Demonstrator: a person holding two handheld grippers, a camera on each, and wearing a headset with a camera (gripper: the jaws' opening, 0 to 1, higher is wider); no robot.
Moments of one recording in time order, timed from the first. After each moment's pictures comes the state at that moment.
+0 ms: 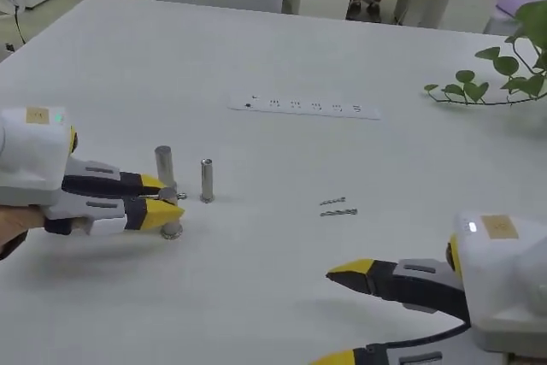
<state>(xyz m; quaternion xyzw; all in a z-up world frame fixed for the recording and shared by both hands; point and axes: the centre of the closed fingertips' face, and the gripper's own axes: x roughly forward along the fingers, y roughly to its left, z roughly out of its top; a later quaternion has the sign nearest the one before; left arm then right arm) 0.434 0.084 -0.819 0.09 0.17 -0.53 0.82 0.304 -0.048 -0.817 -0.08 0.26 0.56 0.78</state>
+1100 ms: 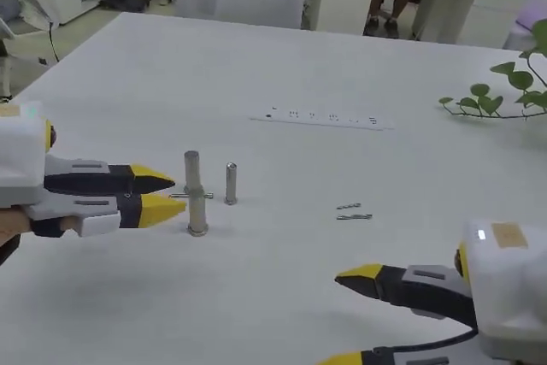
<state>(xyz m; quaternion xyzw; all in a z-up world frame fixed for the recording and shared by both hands) 0.387 0.119 -0.758 0.03 0.13 -0.48 0.87 0.281 -0.039 -0.803 -0.09 0.24 0.57 0.78</state>
